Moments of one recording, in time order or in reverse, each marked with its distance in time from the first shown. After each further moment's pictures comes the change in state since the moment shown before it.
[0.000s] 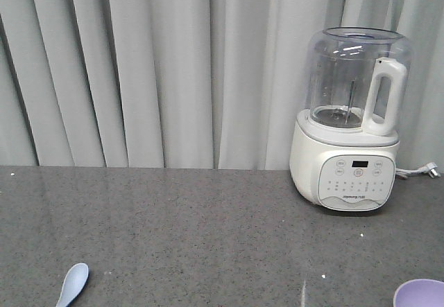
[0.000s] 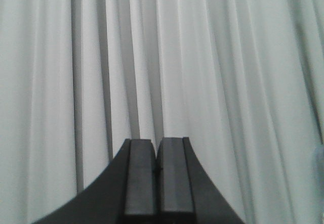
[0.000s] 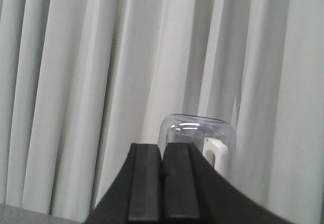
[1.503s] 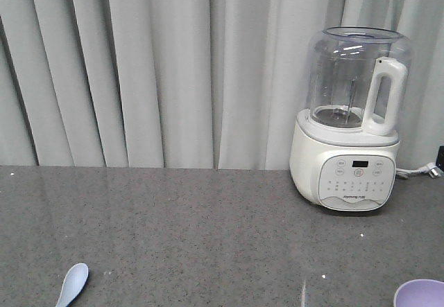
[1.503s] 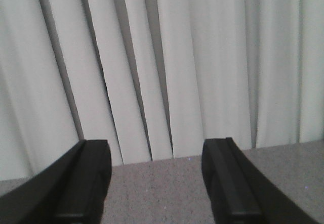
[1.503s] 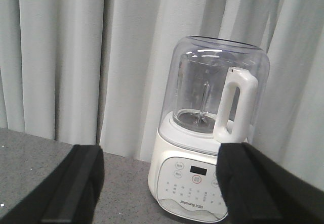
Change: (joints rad) left arm 0.000 0.368 -0.124 -0.008 0.242 0.031; right arm 0.000 0.362 -0.099 0.002 0.045 -0.003
